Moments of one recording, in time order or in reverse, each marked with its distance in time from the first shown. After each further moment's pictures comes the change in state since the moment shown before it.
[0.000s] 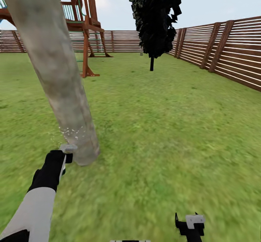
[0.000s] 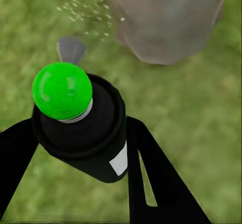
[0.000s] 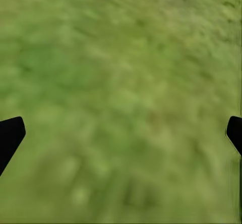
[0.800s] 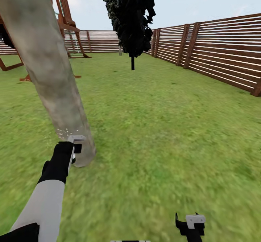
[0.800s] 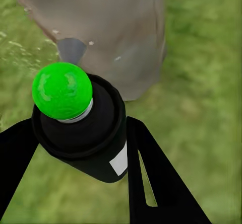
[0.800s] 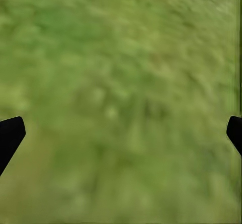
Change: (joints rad) left arm -0.054 -0.074 -0.041 -0.057 -0.001 0.009 -0.006; right arm 0.000 -0.002 0.000 0.000 0.000 0.000 -0.001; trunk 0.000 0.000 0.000
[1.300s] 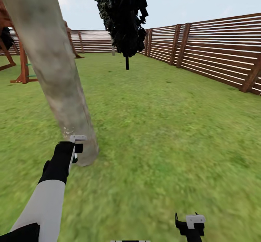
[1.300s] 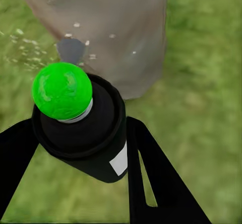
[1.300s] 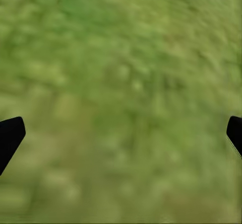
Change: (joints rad) left arm 0.000 -0.003 -0.005 -0.001 0.003 0.000 -0.028; right arm 0.000 0.002 0.000 0.000 0.000 0.000 0.000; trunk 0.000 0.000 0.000
